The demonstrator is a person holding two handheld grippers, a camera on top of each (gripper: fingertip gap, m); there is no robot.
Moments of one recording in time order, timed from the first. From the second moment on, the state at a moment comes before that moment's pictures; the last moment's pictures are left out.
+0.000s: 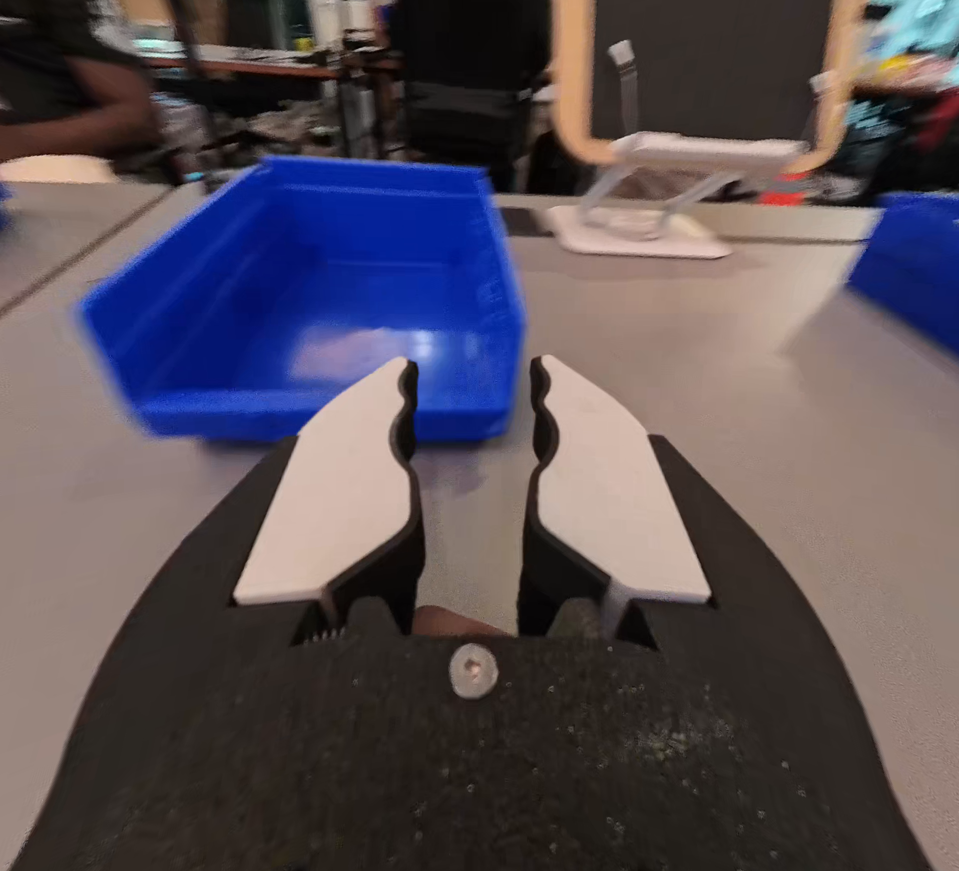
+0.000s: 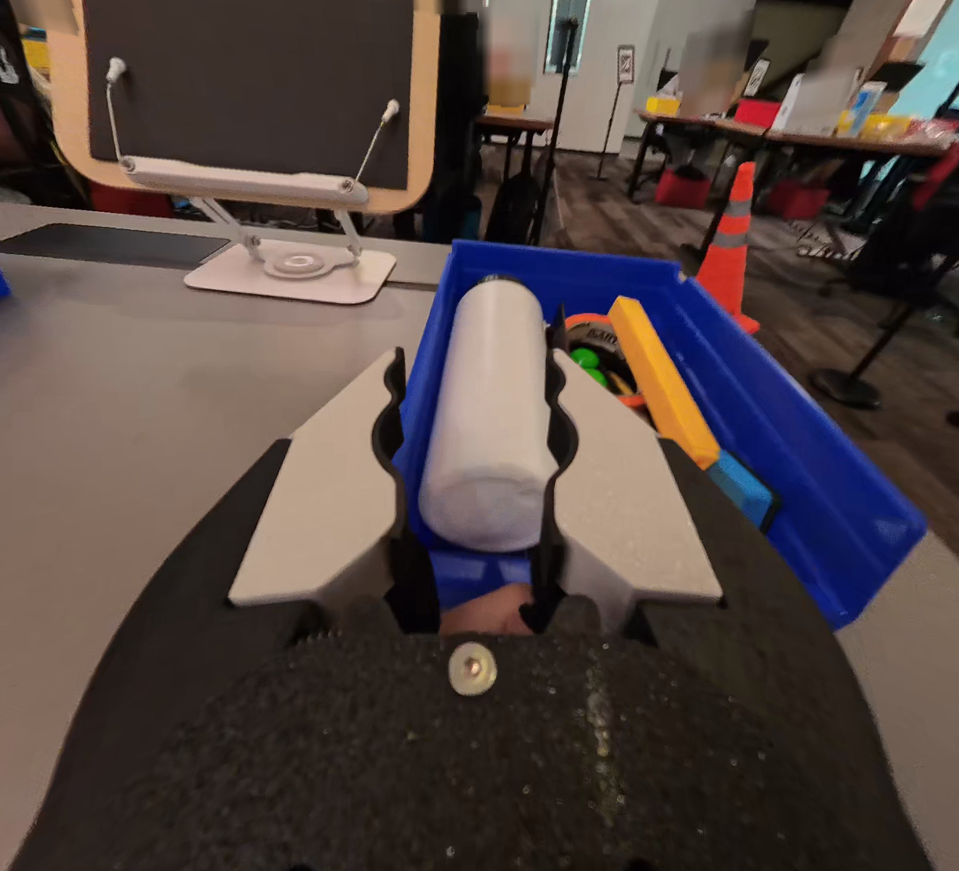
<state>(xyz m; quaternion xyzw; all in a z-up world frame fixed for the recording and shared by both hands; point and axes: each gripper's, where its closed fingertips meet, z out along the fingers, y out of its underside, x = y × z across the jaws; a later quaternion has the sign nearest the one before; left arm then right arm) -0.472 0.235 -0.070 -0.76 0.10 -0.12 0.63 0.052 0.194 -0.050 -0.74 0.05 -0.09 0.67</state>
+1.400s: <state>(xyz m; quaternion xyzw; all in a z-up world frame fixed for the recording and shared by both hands) -0.557 0.286 -0.115 -0.81 0.03 -0.07 0.58 0.114 0.177 -0.082 -0.78 0.03 -0.10 0.62</state>
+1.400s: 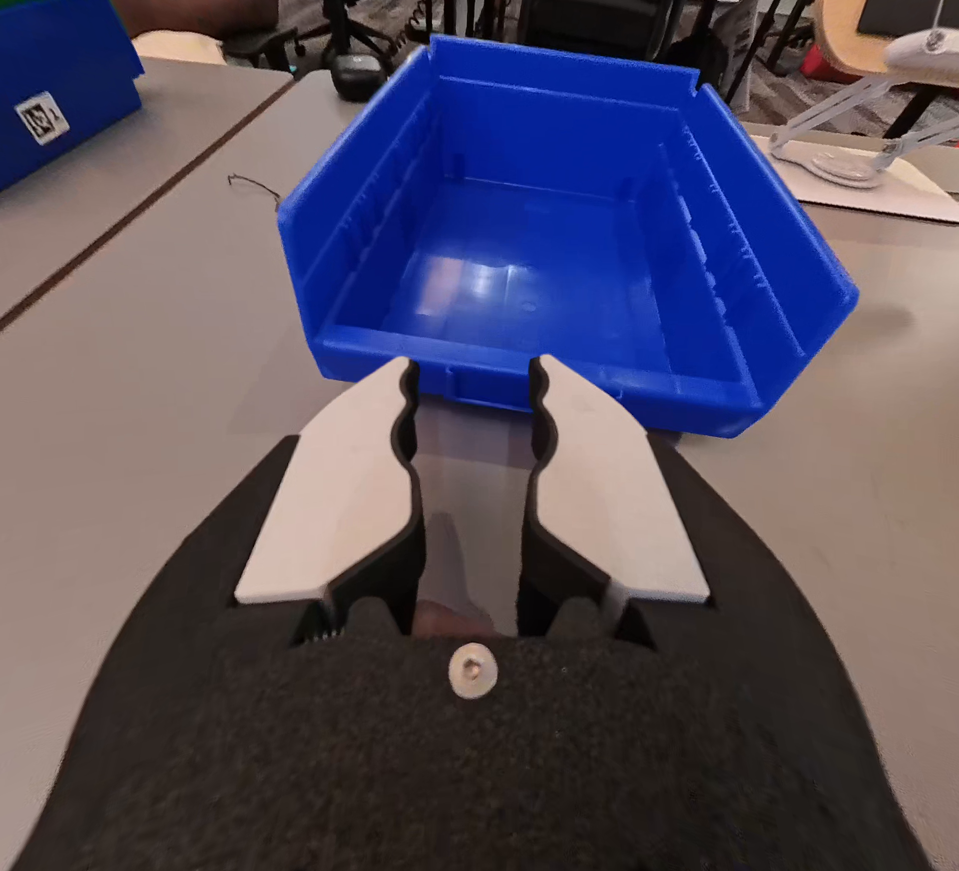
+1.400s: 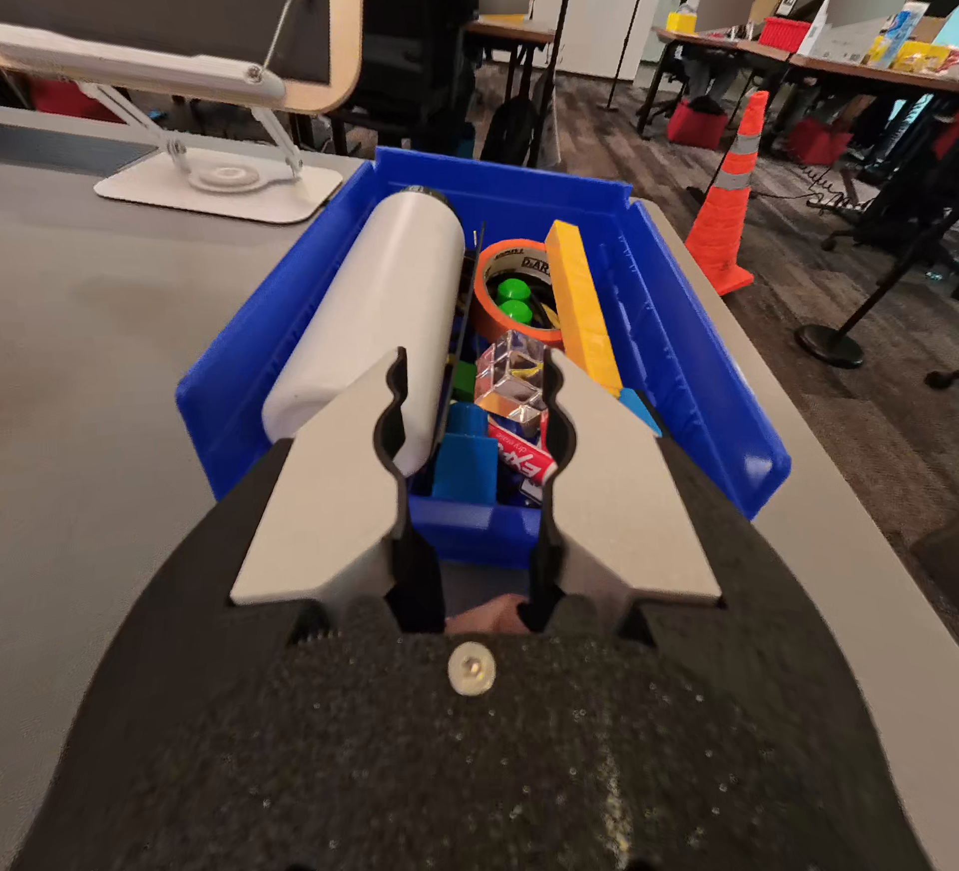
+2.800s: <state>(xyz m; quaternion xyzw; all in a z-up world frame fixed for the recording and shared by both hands) -0.231 0.129 -0.117 -0.76 0.31 -0.33 0.47 -0.046 0.150 -0.023 -0.71 0.00 0.08 0.70</state>
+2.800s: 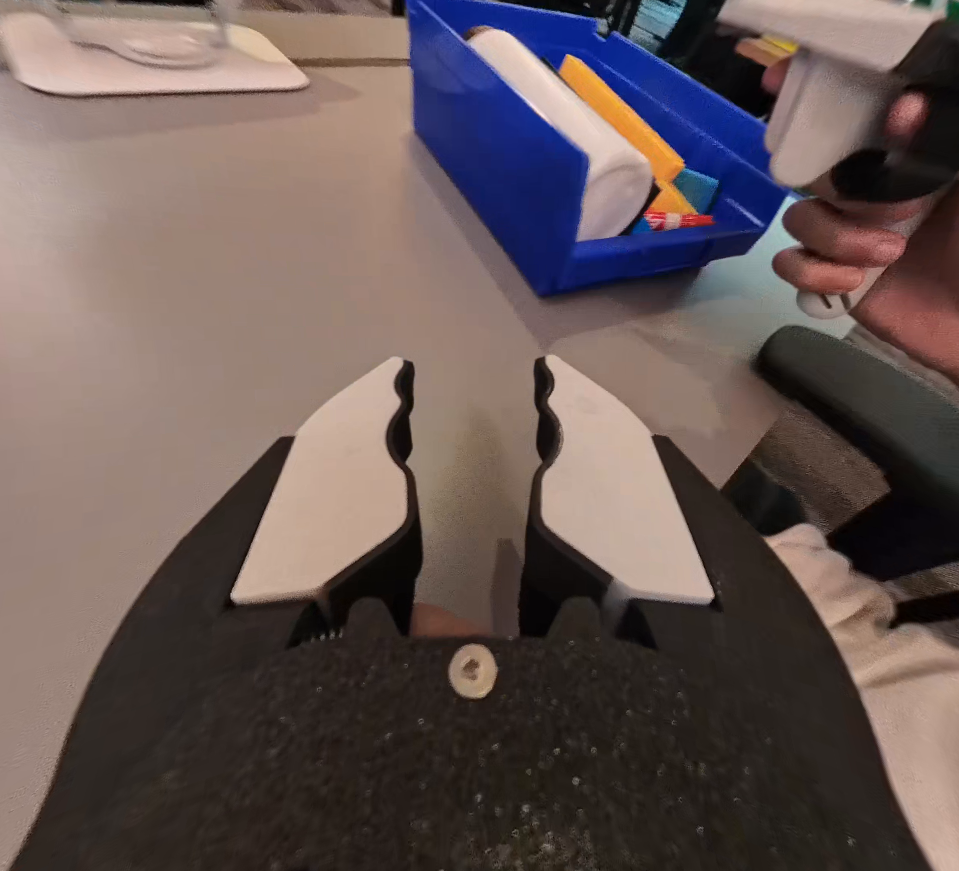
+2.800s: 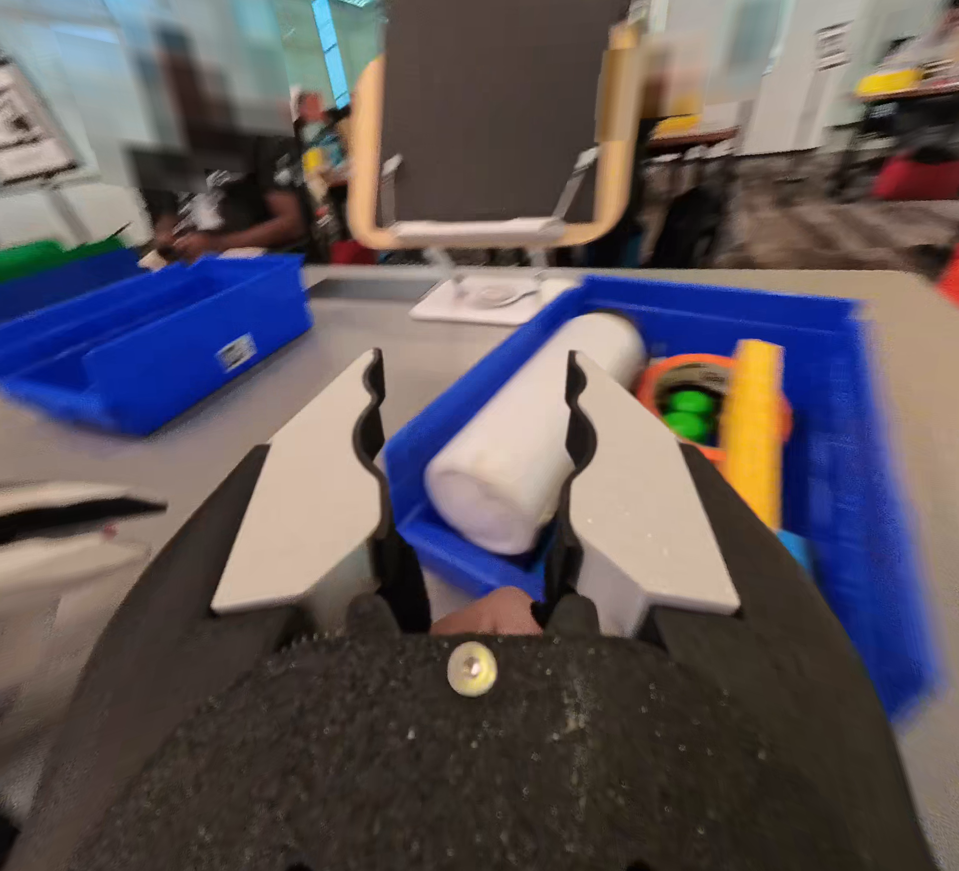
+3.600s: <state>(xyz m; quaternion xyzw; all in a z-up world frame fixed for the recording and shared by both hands) -0.101 0.207 -0.129 -0.72 0.40 -0.19 0.53 0.071 0.123 -0.107 -0.79 0.14 -0.19 0.56</state>
